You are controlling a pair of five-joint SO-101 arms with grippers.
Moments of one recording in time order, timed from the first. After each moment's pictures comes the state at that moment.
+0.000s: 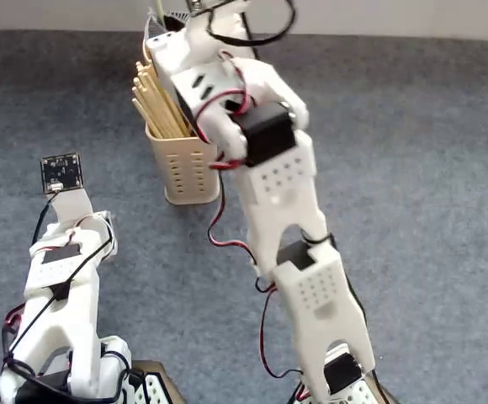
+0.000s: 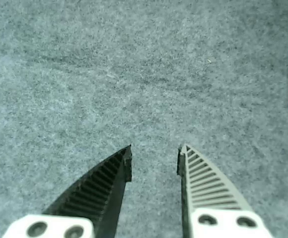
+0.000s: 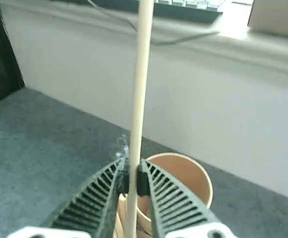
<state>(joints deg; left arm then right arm) -22.4 -30.3 70.1 20.8 2.9 -34.2 39.9 -95.6 73.1 -0.4</state>
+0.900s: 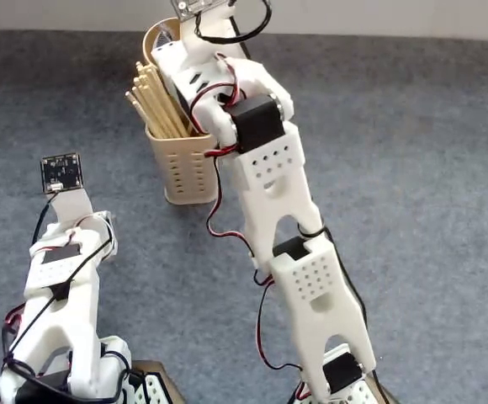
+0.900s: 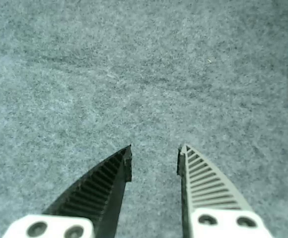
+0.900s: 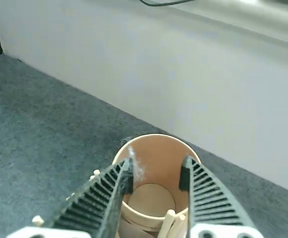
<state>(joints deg) -22.4 -30.3 70.1 20.8 2.9 -33.0 44.5 -95.4 73.0 4.0</state>
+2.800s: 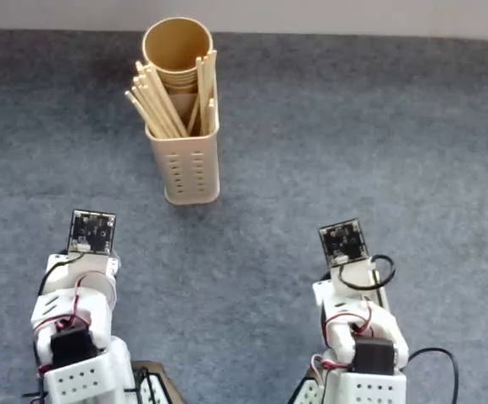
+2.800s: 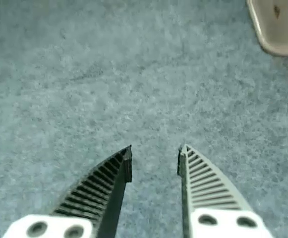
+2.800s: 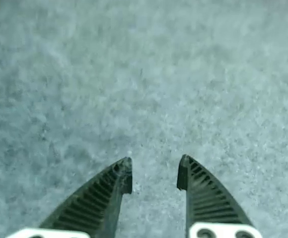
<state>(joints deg) -23.6 -104.4 96.0 58.1 -18.4 -0.5 -104.6 94.9 65.4 22.6</state>
